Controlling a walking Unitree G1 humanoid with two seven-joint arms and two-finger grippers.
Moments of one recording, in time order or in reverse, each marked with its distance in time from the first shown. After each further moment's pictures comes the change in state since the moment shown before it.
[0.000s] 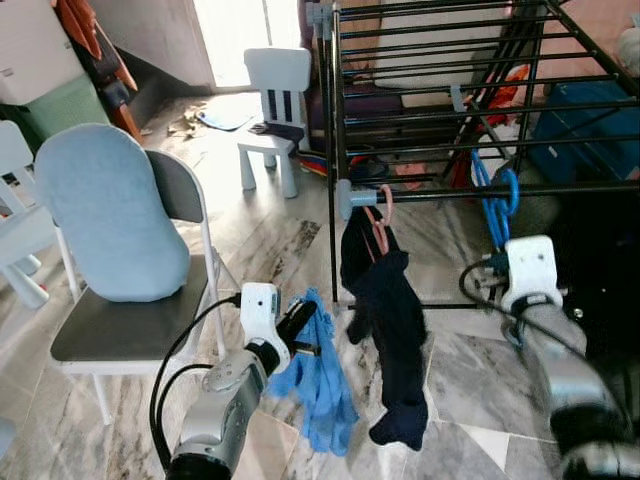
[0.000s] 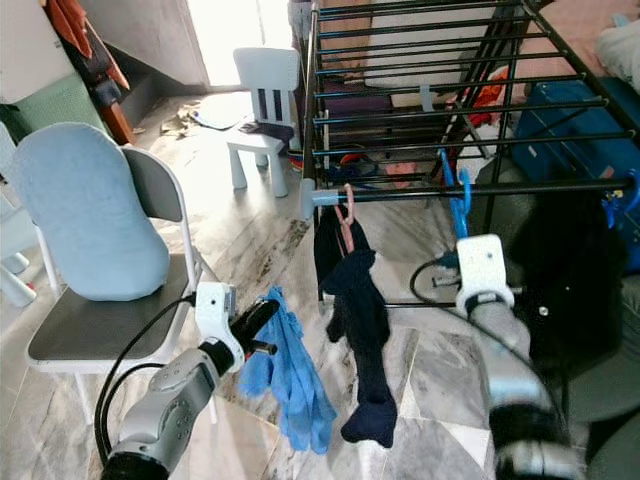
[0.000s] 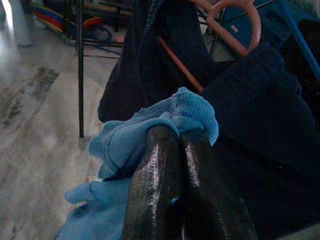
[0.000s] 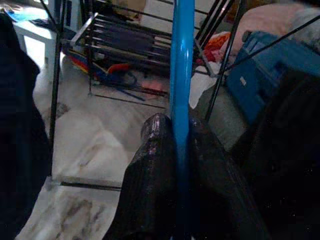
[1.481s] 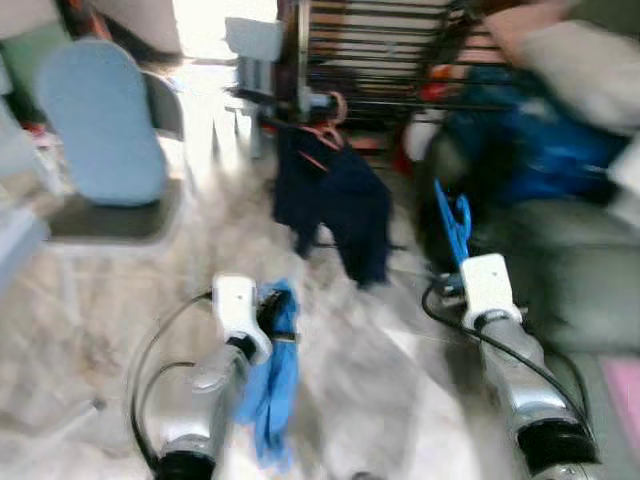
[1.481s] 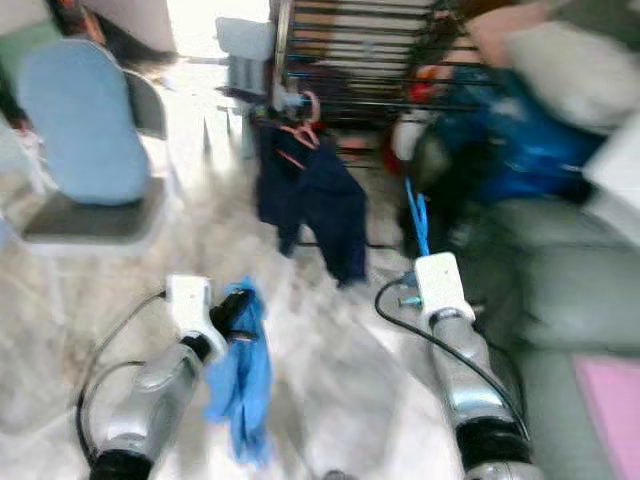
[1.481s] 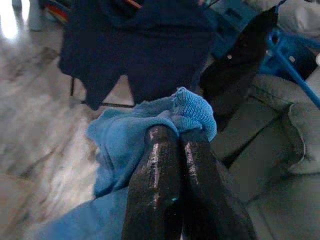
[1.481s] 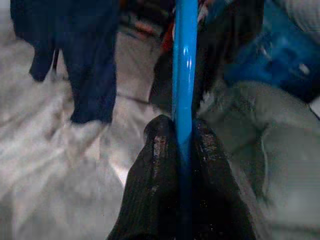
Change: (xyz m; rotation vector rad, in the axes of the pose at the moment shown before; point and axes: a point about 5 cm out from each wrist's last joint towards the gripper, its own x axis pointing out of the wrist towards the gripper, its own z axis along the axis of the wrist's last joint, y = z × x) left arm -0.011 0.030 0.015 0.053 -0.072 0.157; right arm -0.004 0.047 -0.012 -0.026 0.161 0.074
